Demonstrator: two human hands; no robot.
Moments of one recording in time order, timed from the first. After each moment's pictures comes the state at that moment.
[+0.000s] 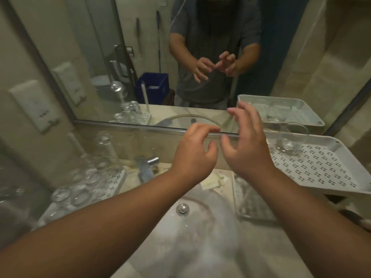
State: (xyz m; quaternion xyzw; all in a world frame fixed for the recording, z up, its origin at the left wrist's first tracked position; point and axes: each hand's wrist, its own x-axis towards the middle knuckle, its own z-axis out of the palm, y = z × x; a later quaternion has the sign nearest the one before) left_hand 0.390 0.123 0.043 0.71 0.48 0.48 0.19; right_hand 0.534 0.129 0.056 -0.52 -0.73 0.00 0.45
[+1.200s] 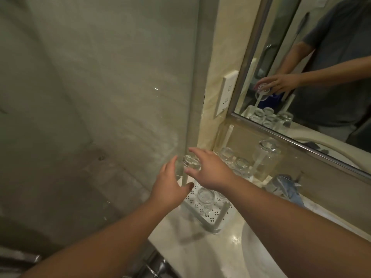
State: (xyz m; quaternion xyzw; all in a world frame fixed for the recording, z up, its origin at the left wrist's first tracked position) left_hand -0.069 -0.010 -0.095 0.42 0.80 0.39 0.18; right_hand 0.041 0.100 -0.029 -0.34 -0.90 0.27 0.07
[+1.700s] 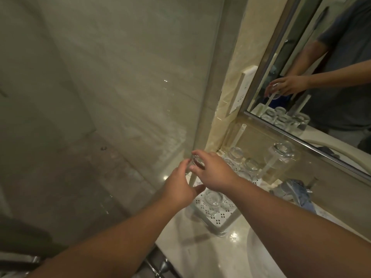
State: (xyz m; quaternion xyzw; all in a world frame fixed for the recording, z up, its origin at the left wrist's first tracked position) left_hand -0.077 0.008 -0.120 0.41 0.77 0.42 0.25; right_hand 0.015 0.106 -0.052 -0.36 -0.89 0.28 0.04
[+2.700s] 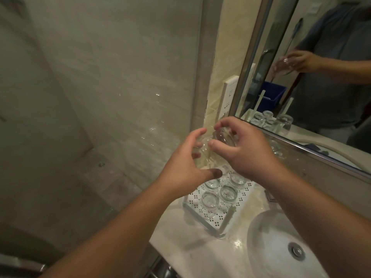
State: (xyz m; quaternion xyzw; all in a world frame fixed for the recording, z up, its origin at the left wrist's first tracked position) left_hand -0.056 -0.010 0.024 0.47 0.62 0.53 0.32; right_hand 0.081 0.075 0.086 -0.36 -0.83 0.32 0.28
